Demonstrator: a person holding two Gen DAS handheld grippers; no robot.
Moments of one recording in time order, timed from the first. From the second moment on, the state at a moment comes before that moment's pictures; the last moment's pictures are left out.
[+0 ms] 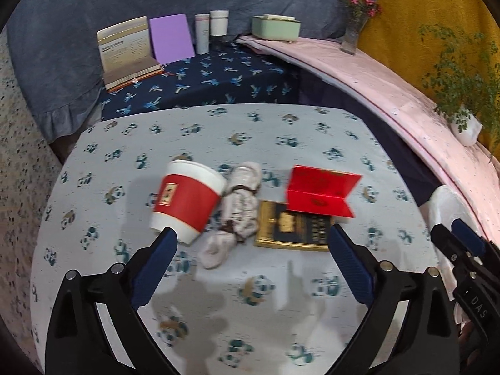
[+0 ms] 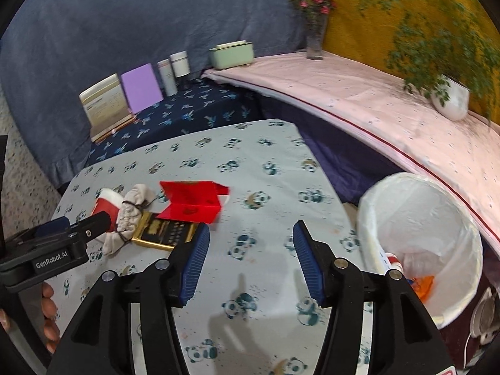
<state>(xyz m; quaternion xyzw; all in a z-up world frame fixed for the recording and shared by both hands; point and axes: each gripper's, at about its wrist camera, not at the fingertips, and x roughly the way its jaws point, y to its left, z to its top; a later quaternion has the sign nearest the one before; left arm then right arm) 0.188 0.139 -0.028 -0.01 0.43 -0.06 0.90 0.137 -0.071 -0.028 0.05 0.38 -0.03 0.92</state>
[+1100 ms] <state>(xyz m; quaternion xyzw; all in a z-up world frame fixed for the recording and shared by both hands) 0.274 0.178 -0.098 0.01 0.51 -0.05 0.86 0.274 -0.009 -0.070 -0.10 0.43 0.12 0.89</state>
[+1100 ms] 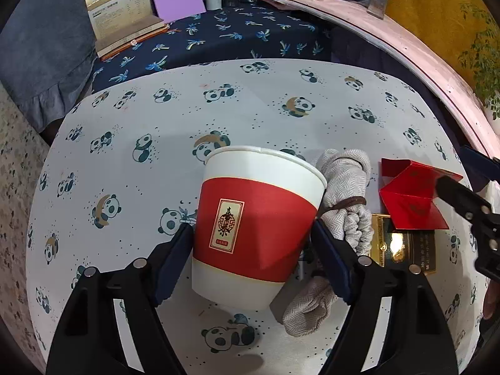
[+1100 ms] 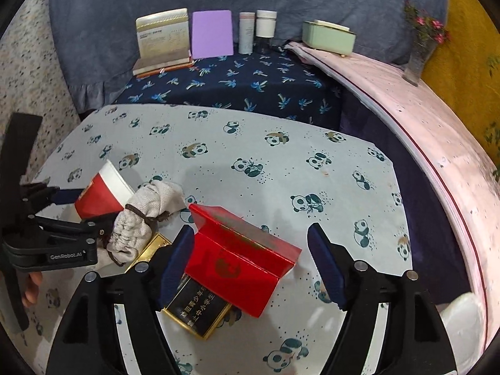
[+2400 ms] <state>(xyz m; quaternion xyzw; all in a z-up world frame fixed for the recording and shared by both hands) 0.157 0.039 -0.005 0.03 0.43 -0.18 0.88 0.120 -0.133 -0.014 0.05 0.38 0.00 0.92</state>
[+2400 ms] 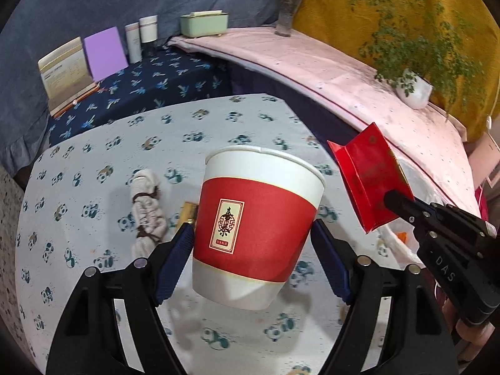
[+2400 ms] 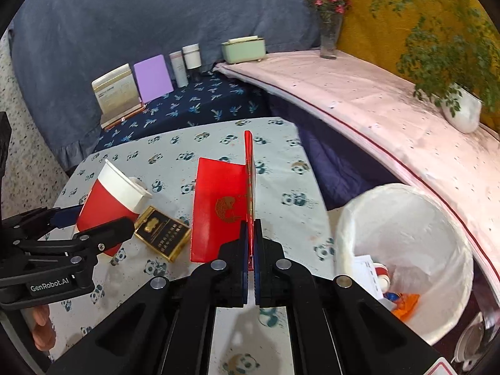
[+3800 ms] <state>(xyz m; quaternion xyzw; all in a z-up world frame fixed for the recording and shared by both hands) 0.107 -0.202 -0.016 0.12 0.42 -0.36 0.83 0.006 -0.328 -0.020 0.14 0.35 -0.21 0.90</state>
